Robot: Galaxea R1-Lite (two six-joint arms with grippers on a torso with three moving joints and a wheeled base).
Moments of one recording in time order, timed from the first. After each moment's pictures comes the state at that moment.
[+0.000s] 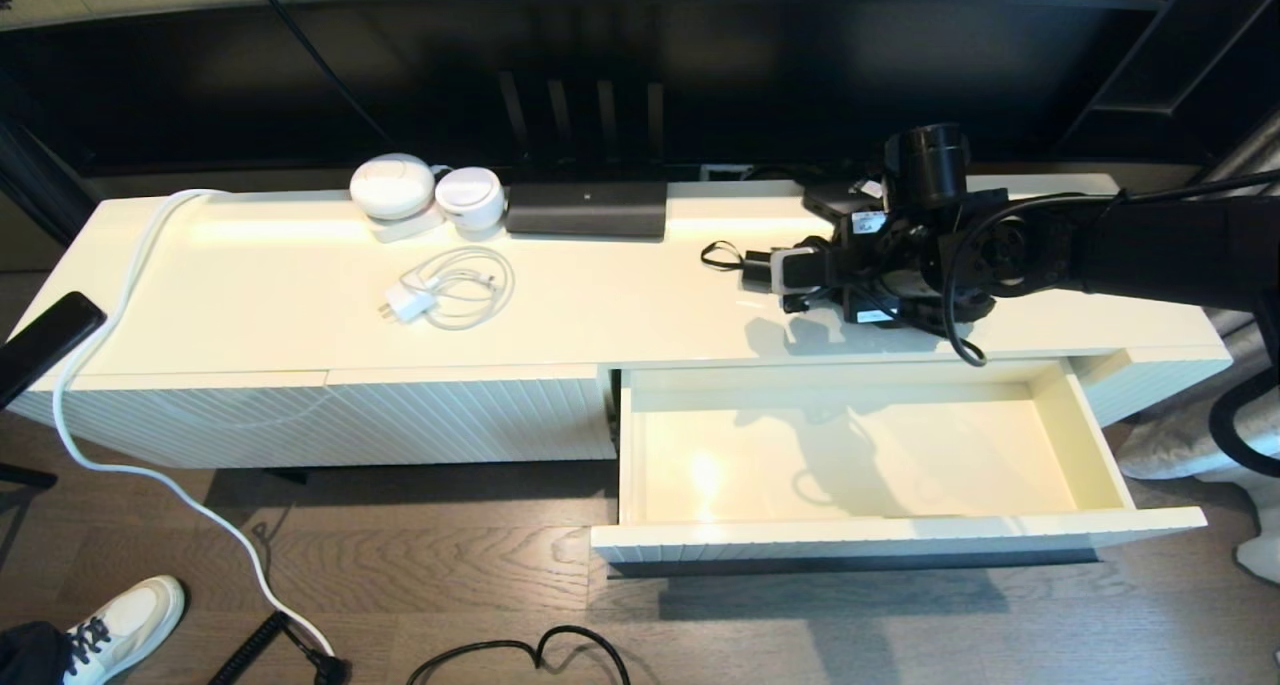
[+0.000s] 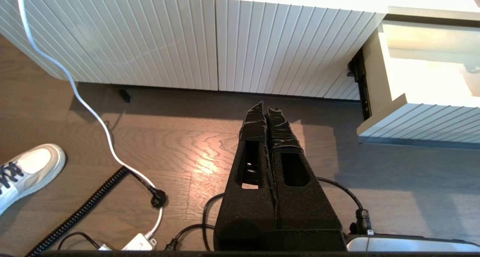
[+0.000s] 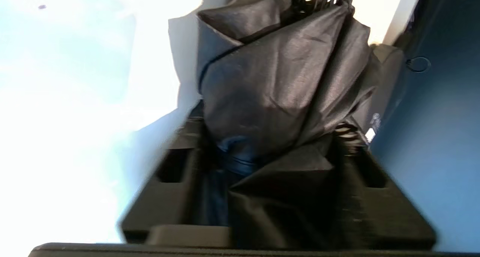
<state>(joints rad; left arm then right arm) 0.00 0.00 0.00 -0.04 0.01 -0.10 0.34 2.17 -1.92 0.17 -0.25 -1.43</state>
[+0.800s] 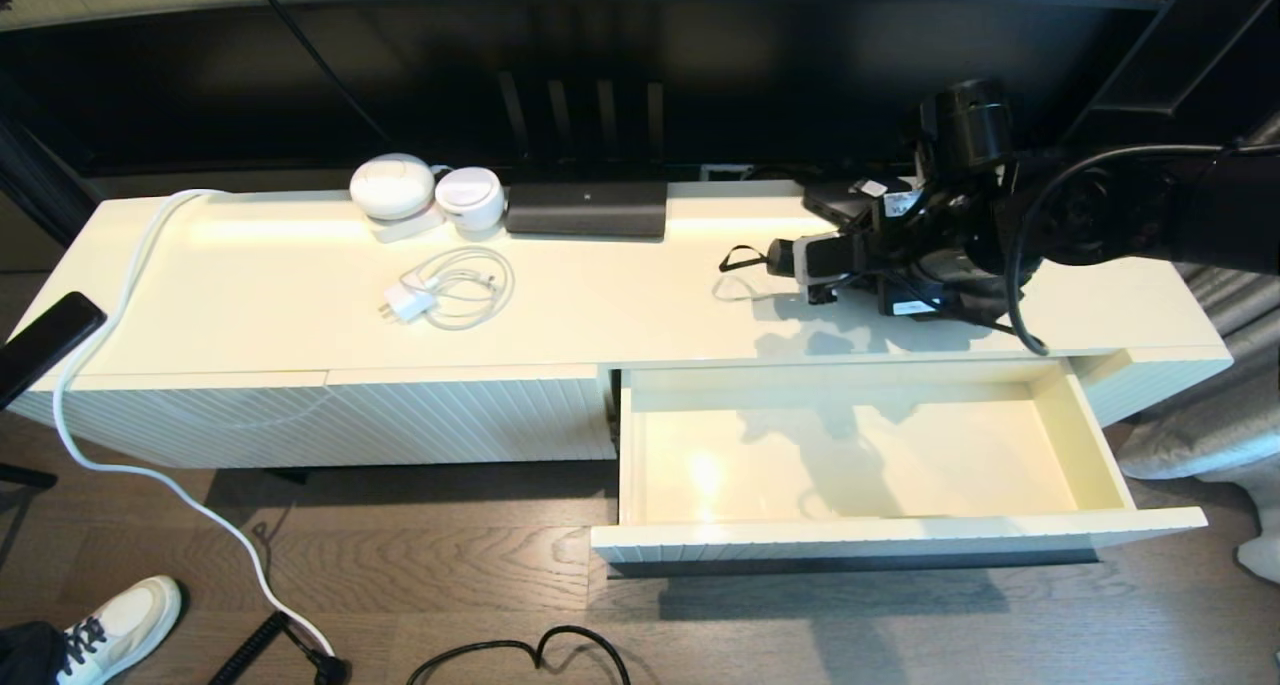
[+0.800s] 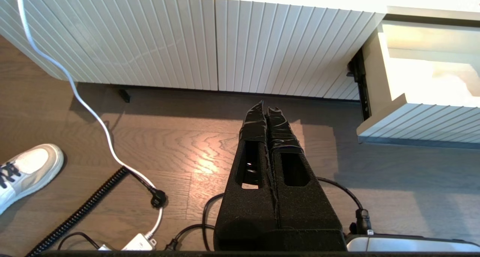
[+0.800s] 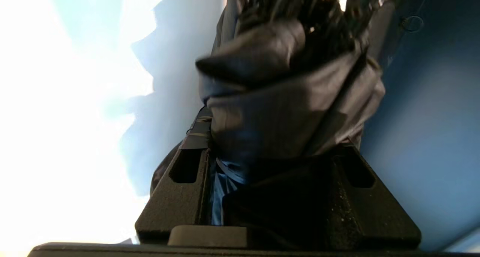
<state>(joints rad) 0.00 0.00 0.00 -0.04 0.01 -0.10 0.36 2.03 -1.87 0.31 -0.35 -1.43</state>
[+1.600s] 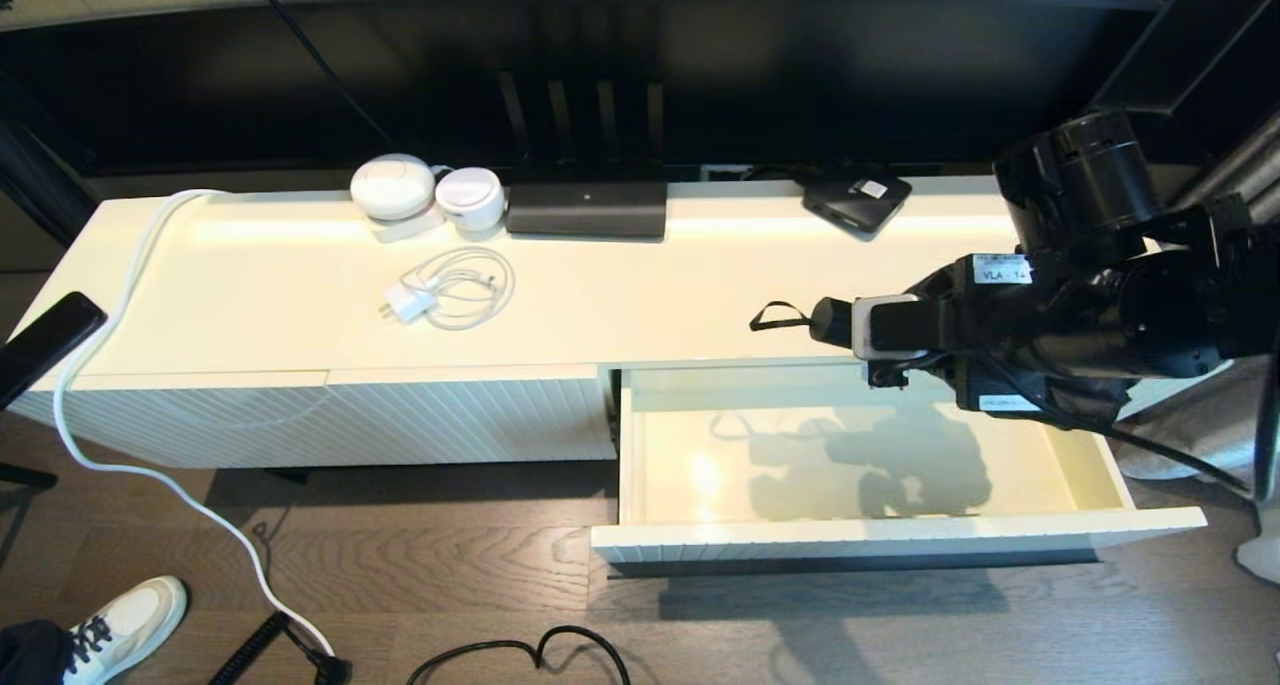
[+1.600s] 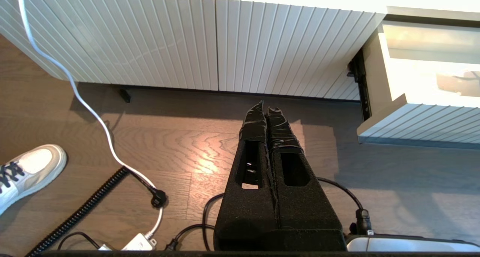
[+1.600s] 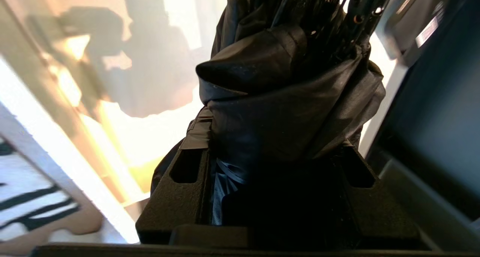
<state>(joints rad) 0.00 0.00 0.00 -0.04 0.01 -0.10 0.47 1.67 -1.35 0.30 -0.44 -1.21</state>
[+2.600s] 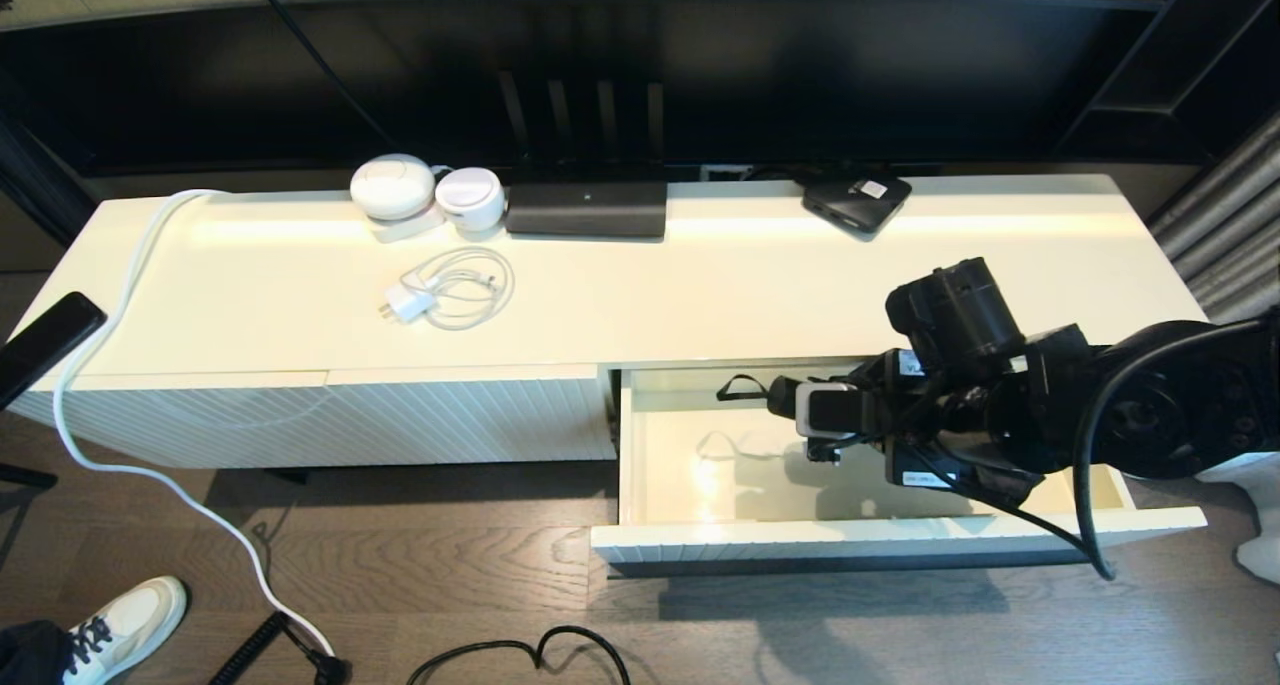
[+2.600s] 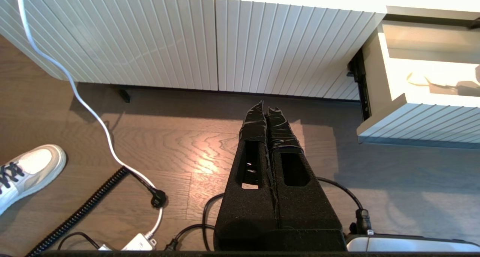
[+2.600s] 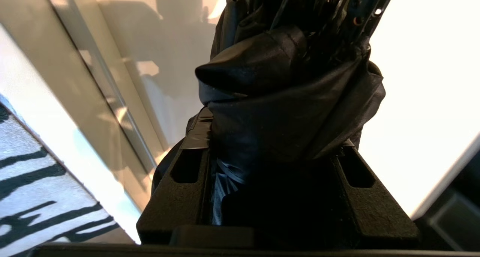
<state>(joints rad) 0.00 0.00 0.00 -0.04 0.01 -0.10 0.49 1.82 -1.16 0.05 -0.41 -1.13</state>
